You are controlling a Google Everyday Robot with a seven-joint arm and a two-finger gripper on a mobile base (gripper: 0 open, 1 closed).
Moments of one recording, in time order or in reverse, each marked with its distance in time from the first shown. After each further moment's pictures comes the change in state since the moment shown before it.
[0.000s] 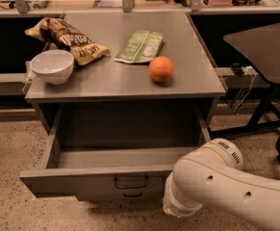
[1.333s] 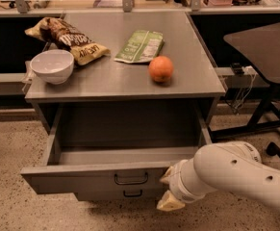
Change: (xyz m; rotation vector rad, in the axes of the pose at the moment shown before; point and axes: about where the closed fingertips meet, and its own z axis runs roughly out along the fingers) arm -0.013 -0.041 0.006 0.055 -0.235 0.101
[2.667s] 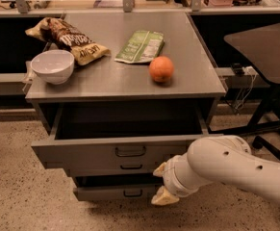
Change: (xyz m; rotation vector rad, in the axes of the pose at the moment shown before) arm -0.014 -0.006 0.008 -0.029 -0.025 -0.062
